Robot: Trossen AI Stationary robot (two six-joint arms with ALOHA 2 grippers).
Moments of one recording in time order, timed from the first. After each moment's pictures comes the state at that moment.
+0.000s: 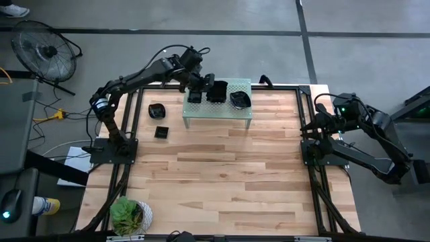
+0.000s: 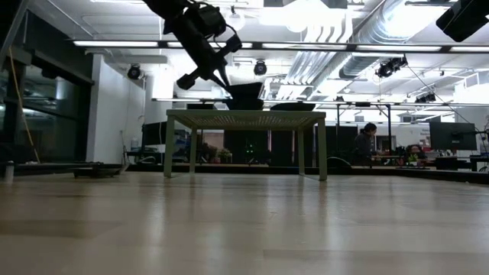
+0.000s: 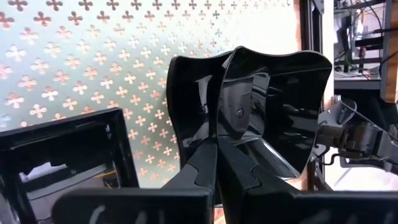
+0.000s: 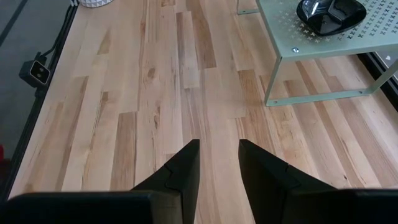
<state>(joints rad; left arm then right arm) 0.62 1.72 1.63 -0.78 0.28 -0.88 -0.68 0.44 0.97 -1.30 -0.50 -0.32</state>
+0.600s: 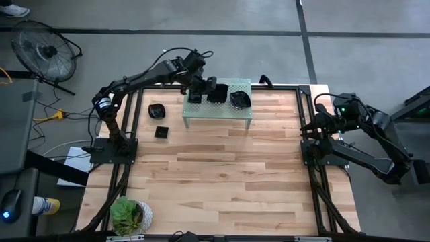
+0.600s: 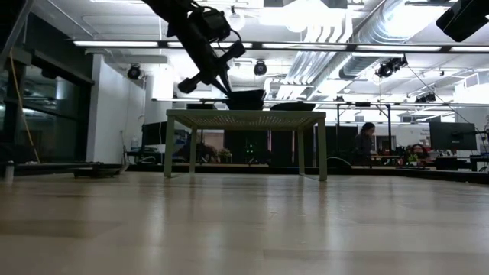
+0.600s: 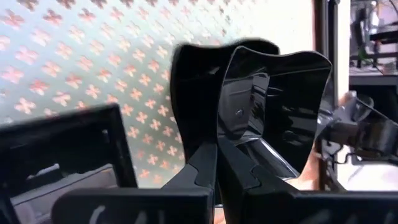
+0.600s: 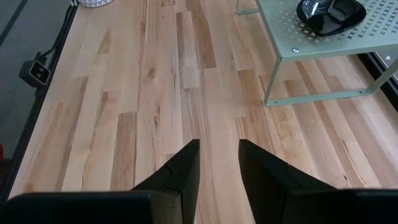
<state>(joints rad) 0.60 1.75 1.62 -0.78 0.26 -0.88 -0.68 0.44 0.97 -1.30 -0.50 -0.32</state>
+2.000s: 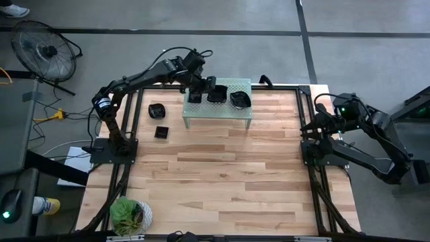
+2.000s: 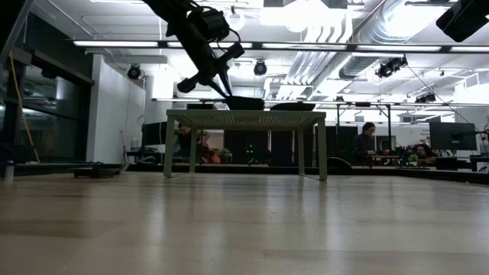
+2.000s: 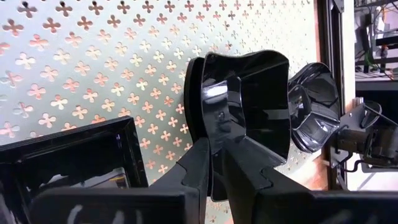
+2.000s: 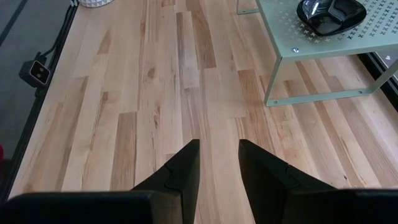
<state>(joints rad) 0.60 1.75 1.62 -0.79 0.22 -0.86 -0.68 0.44 0.97 -1.30 -0.50 -0.32</state>
